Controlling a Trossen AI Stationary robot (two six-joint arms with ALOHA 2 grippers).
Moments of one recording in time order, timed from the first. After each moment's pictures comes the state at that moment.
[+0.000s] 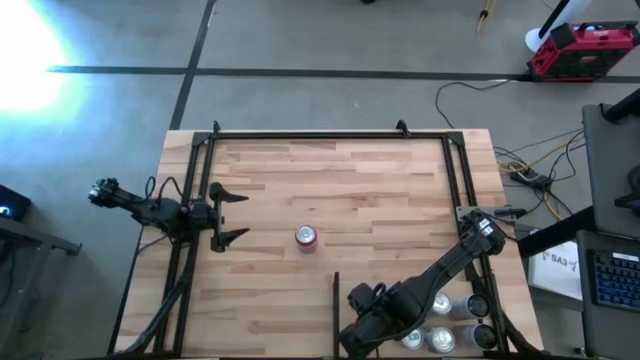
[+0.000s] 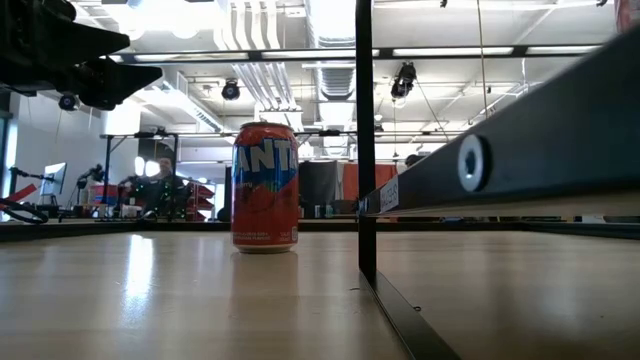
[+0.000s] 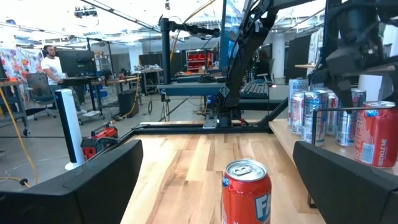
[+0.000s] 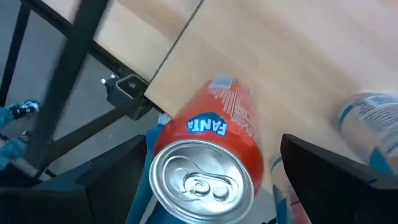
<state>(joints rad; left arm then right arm) -0.38 0.03 0.02 0.16 -0.49 0.11 0.65 2.09 2.10 -1.26 -0.06 1.60</state>
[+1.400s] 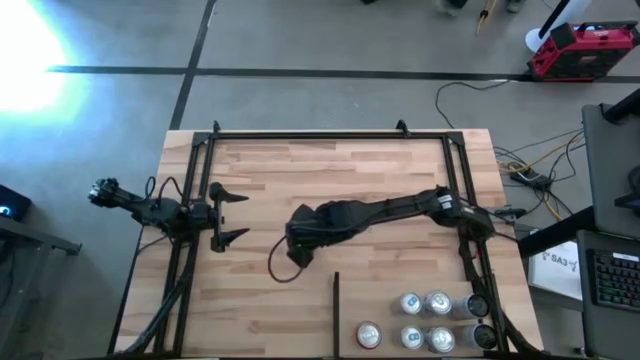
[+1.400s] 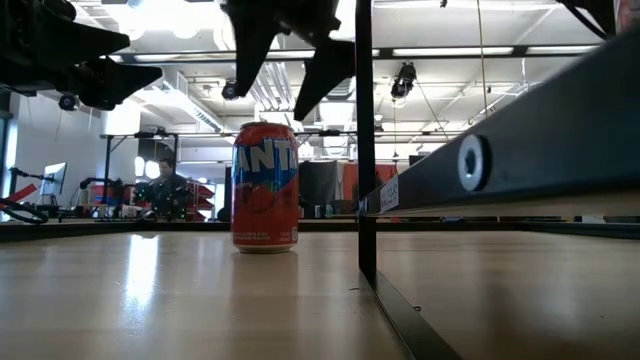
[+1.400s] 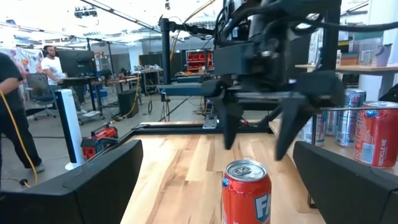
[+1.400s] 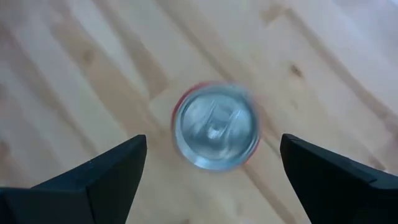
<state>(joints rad) -0.38 0.03 0.02 0.16 -0.49 0.11 0.17 2.24 2.25 -1.17 0.22 0.80</state>
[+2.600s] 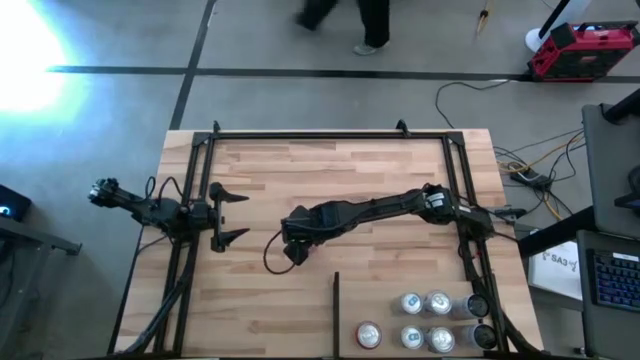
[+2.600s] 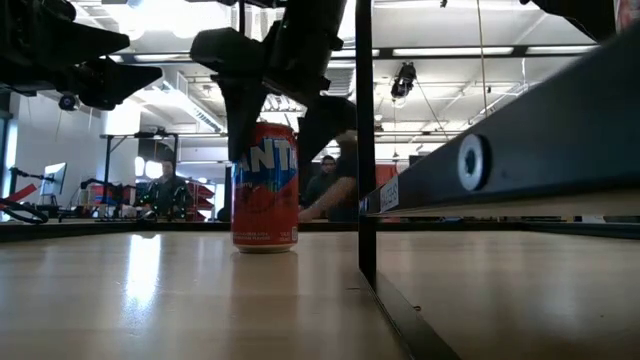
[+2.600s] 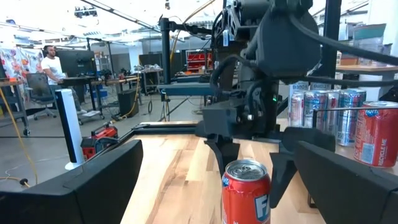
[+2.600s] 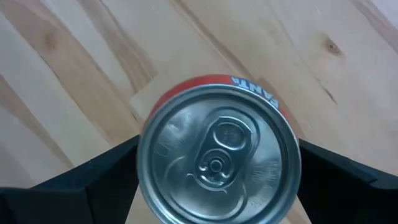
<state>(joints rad) -0.38 0.03 0.02 0.16 -0.49 0.11 0.12 2.29 2.12 -1.03 0.13 0.82</state>
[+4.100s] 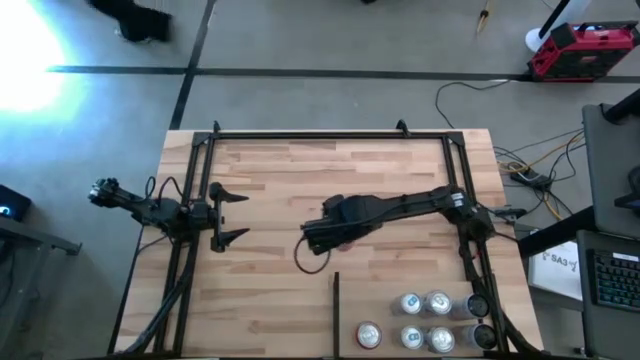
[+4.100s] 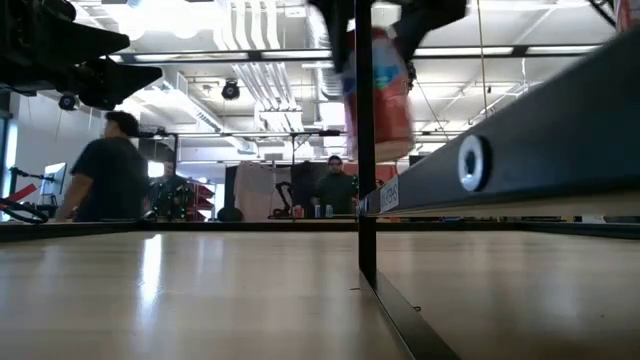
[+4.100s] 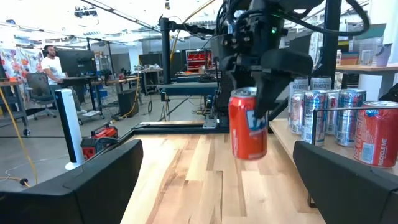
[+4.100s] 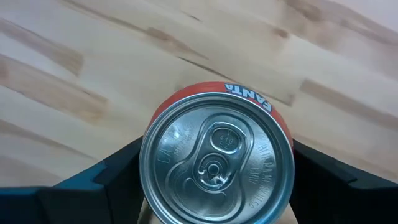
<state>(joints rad) -0.38 0.03 0.02 0.16 -0.49 0.11 0.21 2.15 2.26 -1.57 0.19 1.36</state>
